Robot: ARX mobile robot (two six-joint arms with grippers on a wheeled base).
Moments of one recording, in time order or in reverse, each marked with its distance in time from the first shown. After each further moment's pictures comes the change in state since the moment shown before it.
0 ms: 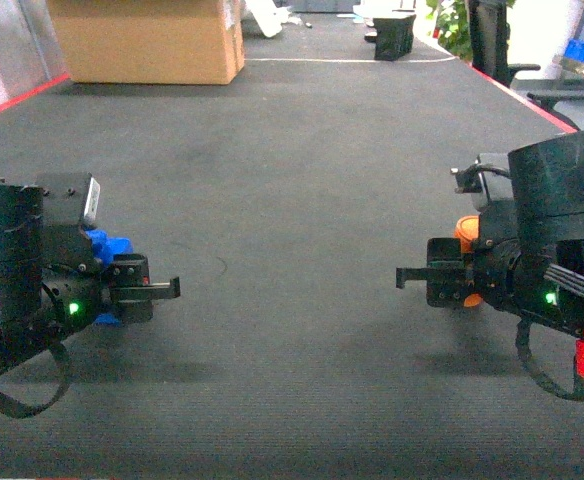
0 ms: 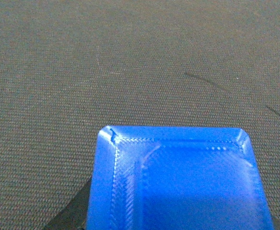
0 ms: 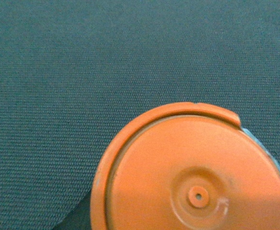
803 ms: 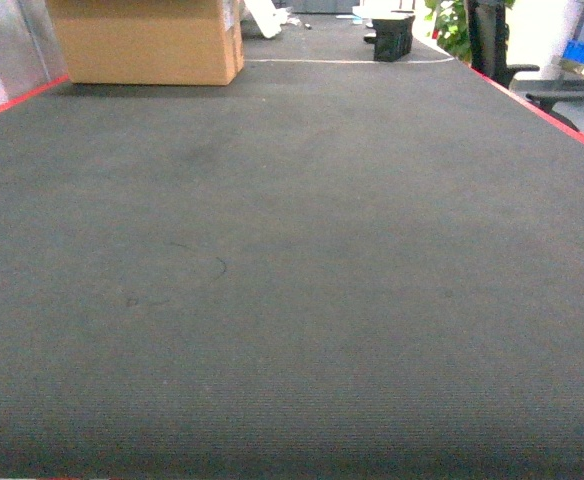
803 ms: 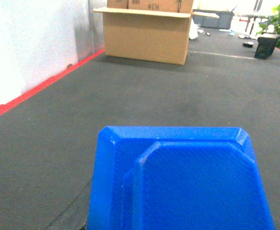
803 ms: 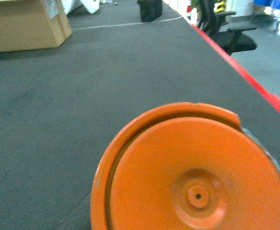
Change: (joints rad) left arm -0.065 -0.981 -0.516 -0.001 -0.263 0.069; right arm 0.051 -1.111 -0.583 -0.120 0.183 0.000
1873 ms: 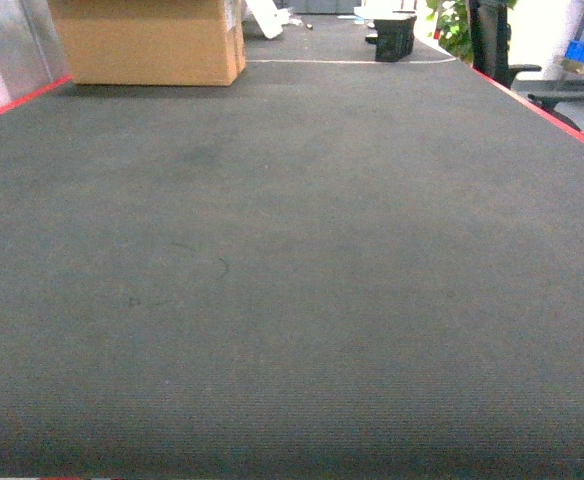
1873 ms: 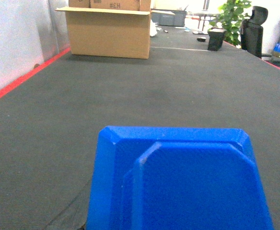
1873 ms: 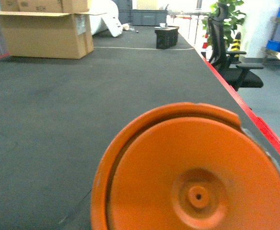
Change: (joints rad) left arm 0.240 -0.840 -0.193 -0.657 0.442 0.024; right arm -0.281 -0.730 -0.281 -0.311 -0.364 -0.156
